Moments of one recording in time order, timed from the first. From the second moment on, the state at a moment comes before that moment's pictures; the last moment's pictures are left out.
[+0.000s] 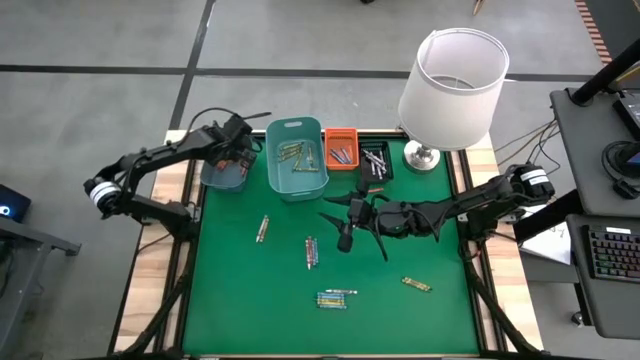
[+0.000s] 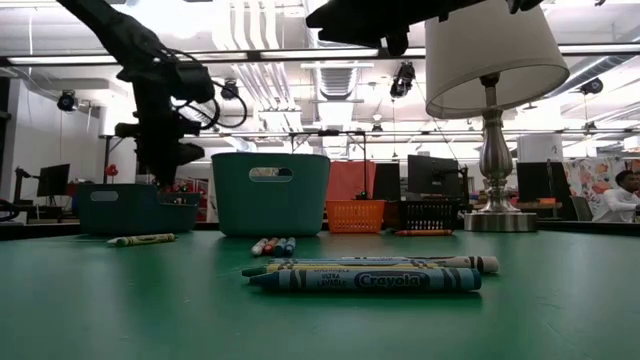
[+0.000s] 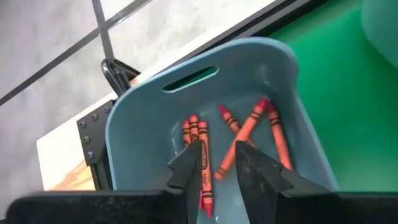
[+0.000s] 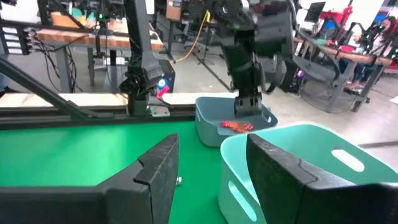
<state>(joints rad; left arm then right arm) 0.81 1.33 0.84 -0.63 -0.49 -0.16 0.19 1.53 0.92 0.51 0.50 -0.07</state>
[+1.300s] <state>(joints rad) -0.28 0.98 0.84 -0.45 -0.97 -0.30 0.18 1.55 1.22 -0.98 -0.07 0.67</state>
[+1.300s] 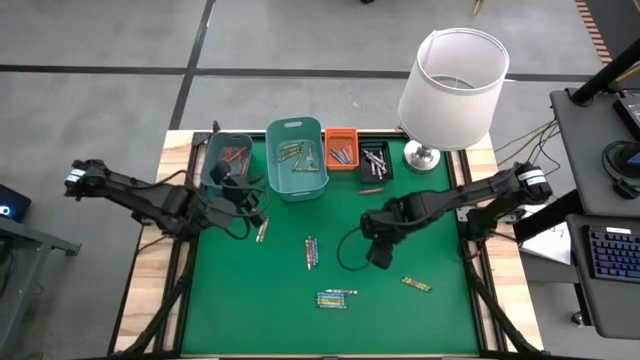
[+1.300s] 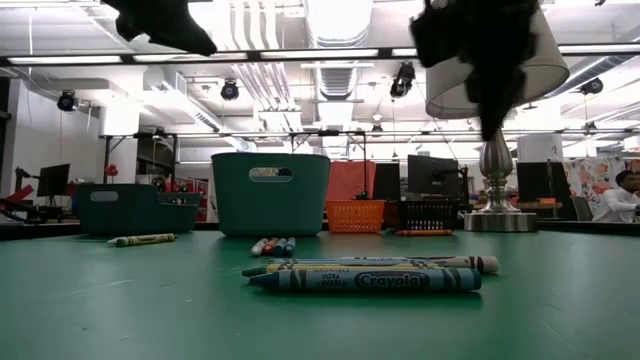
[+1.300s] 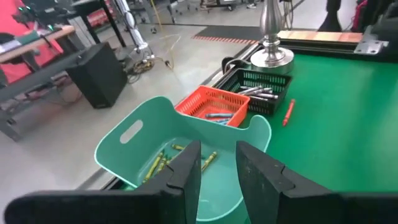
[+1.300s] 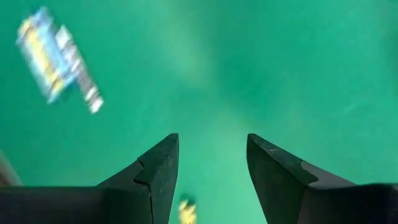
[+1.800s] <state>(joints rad) -0.29 1.03 0.84 -0.41 -0.99 -0.30 0.46 1.55 1.08 -1.05 -0.14 0.93</state>
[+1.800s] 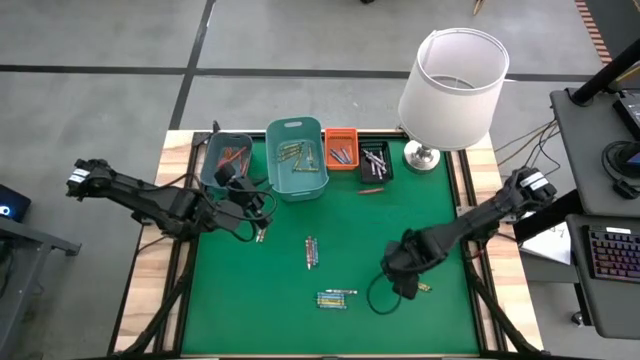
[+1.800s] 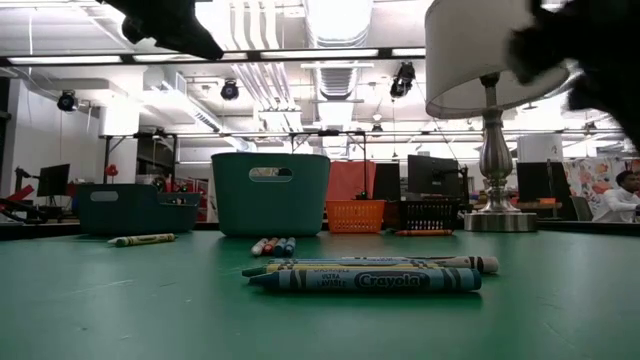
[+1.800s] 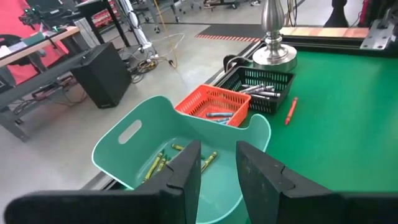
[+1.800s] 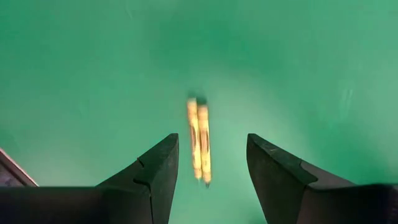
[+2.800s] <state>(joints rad) -0.29 1.04 0.84 -0.40 -0.99 -0.30 0.60 1.56 0.85 -0.86 -0.12 1.06</state>
